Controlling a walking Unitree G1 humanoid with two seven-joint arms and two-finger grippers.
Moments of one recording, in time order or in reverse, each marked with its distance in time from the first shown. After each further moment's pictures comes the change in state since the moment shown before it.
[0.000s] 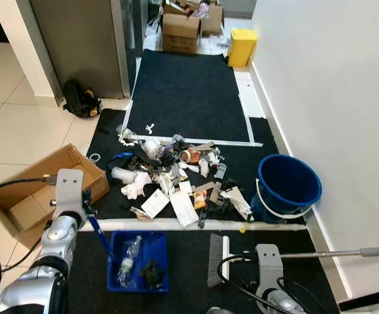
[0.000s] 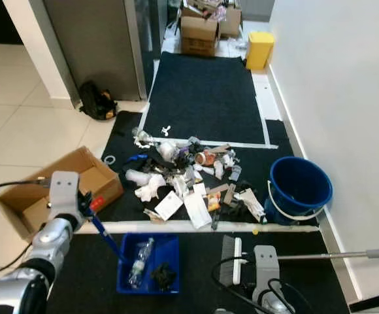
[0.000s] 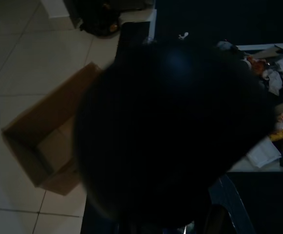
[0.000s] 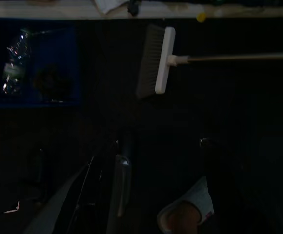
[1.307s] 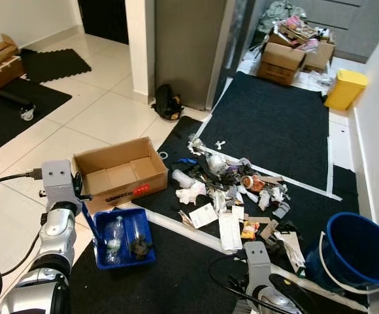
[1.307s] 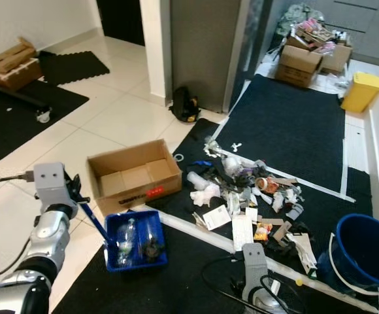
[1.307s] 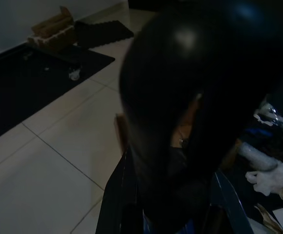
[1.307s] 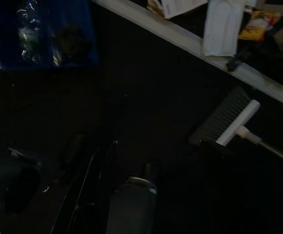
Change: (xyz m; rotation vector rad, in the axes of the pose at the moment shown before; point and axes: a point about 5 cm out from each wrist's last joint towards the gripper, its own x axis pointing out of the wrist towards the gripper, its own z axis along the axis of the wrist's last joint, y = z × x) left arm 0.003 -0.005 0.032 -0.104 -0.216 0.056; right arm 0.002 0.017 0.003 -0.026 0.000 0.146
